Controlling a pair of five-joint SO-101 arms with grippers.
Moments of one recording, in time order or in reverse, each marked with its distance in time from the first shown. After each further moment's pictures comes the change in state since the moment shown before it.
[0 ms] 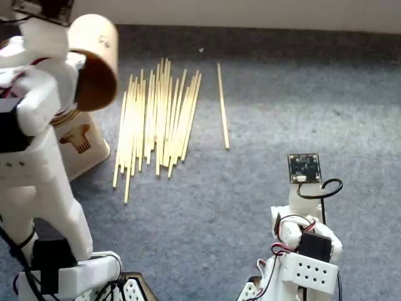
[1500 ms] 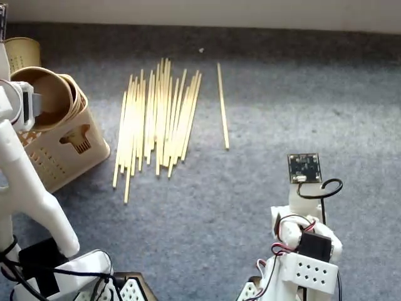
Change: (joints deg) left arm -19.7 -1.1 15.5 -0.4 -1.4; right arm 0.0 0.0 0.0 0.0 0.0
